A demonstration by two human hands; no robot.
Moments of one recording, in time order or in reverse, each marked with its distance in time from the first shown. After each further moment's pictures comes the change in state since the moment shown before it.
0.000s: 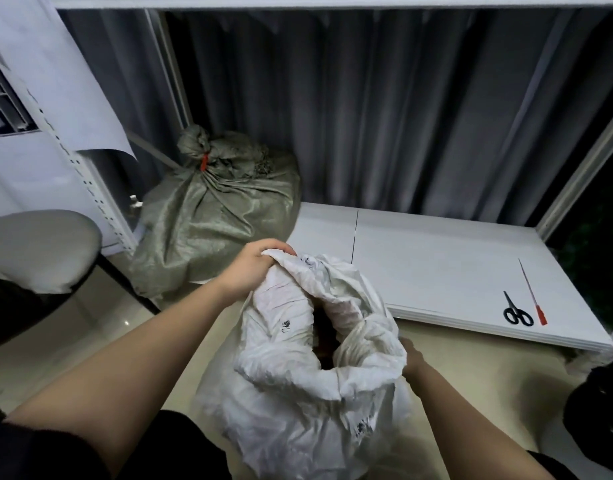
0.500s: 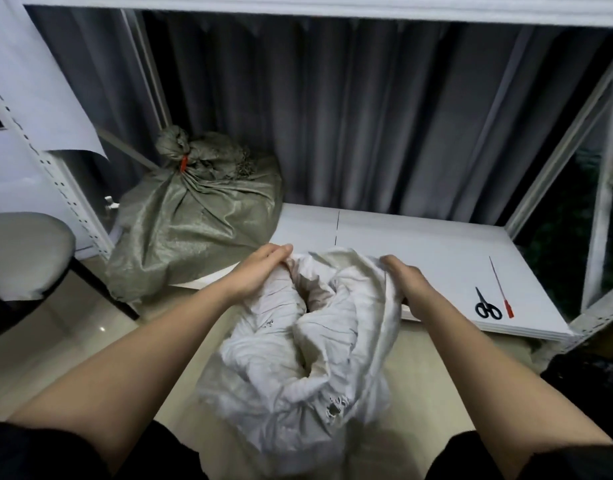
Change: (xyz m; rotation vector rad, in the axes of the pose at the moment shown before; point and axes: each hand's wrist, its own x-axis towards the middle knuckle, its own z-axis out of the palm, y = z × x) left_hand 0.007 0.014 0.027 0.183 -0.085 -0.164; right_hand -0.060 -0.127 -0.069 0.229 0.042 -0.239
